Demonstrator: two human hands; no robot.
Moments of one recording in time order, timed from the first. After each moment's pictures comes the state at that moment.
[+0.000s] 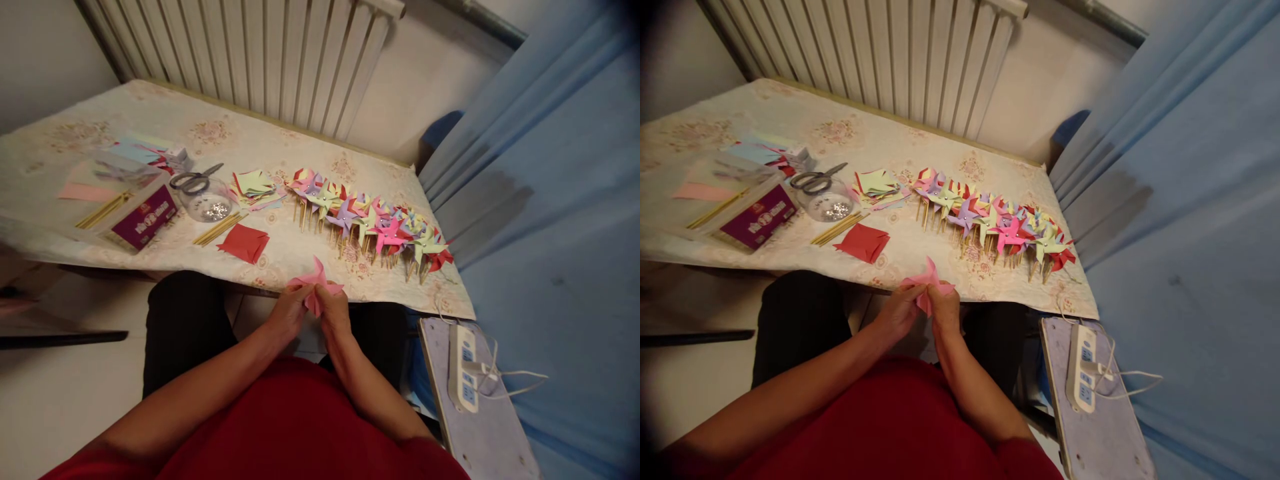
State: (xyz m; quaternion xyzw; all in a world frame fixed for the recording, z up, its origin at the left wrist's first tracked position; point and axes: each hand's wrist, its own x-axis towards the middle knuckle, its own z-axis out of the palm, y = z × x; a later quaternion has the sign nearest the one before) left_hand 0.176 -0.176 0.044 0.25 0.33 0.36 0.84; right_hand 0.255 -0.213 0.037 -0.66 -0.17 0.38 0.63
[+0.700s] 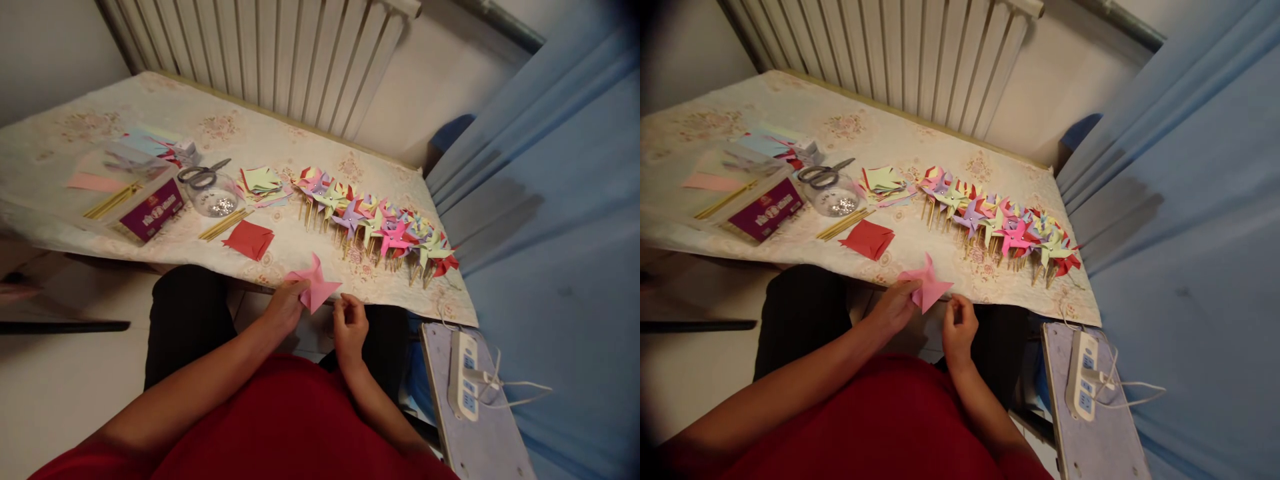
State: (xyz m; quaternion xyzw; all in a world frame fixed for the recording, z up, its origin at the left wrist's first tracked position) left_hand 0.167 -0.165 0.054 0.24 0.37 0.38 0.82; right_hand 0.270 -0.267 0.023 -0.70 -0.39 0.08 0.59
